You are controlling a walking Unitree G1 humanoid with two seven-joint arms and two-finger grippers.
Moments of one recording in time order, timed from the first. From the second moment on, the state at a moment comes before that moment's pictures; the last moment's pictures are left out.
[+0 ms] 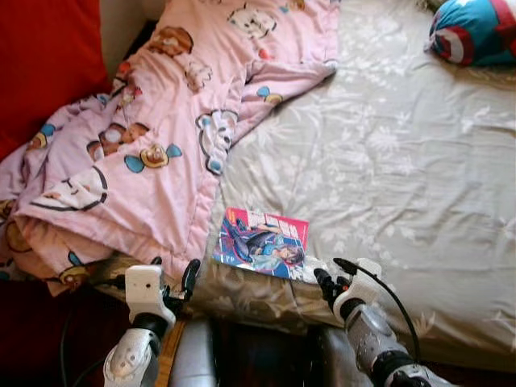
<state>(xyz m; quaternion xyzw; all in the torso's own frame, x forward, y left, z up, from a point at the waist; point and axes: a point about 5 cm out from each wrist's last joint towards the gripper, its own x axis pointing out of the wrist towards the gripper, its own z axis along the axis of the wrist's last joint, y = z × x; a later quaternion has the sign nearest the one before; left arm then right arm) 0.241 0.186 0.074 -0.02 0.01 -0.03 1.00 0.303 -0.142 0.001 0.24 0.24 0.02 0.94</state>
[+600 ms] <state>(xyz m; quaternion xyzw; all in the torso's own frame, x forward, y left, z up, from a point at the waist) 0.228 0.184 0.064 -0.02 0.04 -0.02 1.00 0.311 -0.138 0.009 0.20 0.24 0.05 0.95</state>
